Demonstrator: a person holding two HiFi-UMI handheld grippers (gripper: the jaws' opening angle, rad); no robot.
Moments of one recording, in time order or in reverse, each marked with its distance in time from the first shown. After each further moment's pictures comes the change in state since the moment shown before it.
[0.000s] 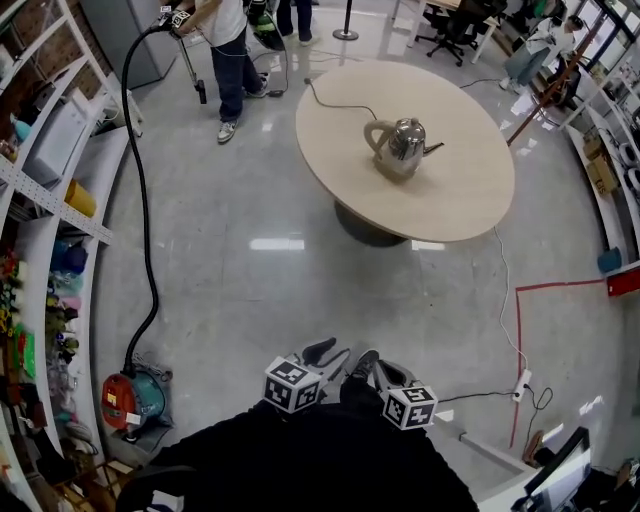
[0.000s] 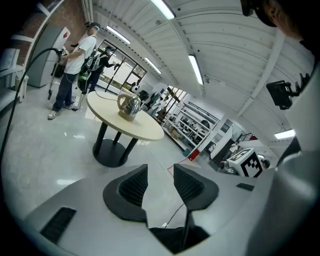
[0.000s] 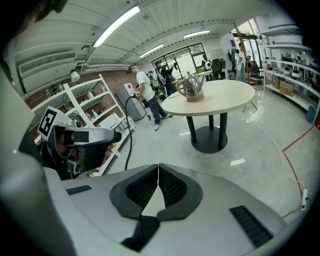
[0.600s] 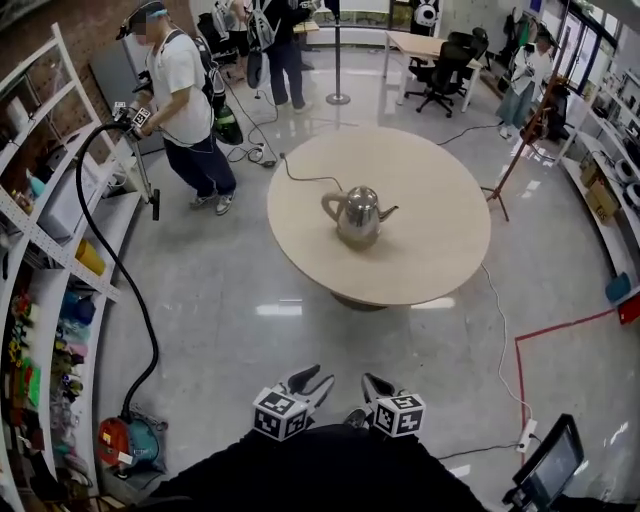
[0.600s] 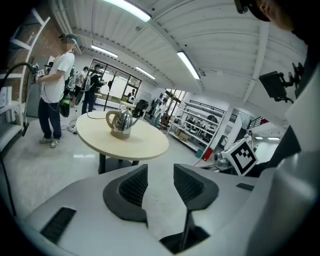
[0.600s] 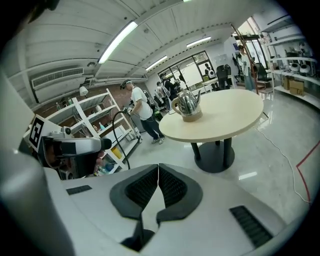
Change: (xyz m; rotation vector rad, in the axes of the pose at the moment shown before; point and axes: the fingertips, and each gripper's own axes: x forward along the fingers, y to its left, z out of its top) left arm 0.114 -0.057 0.086 0.160 -0.057 0.148; right arm -0.004 -0.133 0.115 -0.020 -0.114 0.126
